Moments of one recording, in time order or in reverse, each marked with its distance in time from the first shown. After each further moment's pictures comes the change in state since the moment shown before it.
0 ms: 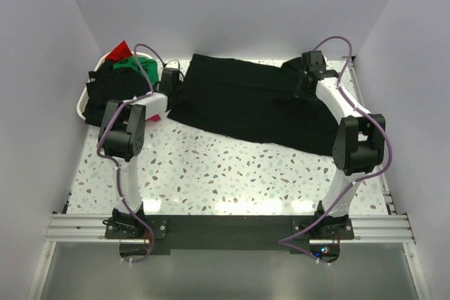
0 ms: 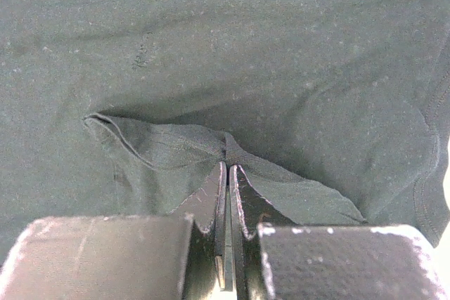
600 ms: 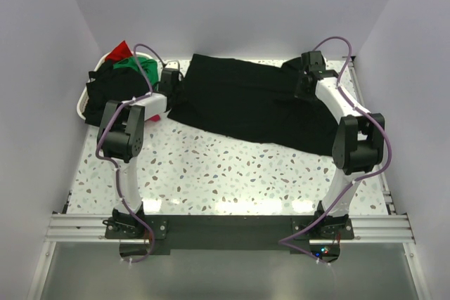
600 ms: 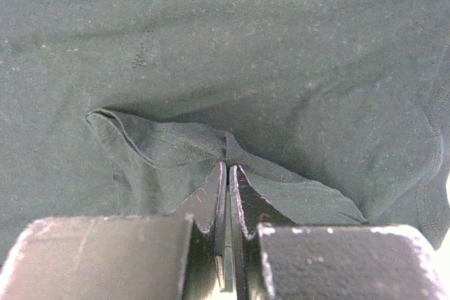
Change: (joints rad) left arm 0.000 -0.020 -0.019 -0.003 0.004 0.006; right arm 0.000 0.010 0.004 0.000 -0.005 -0.002
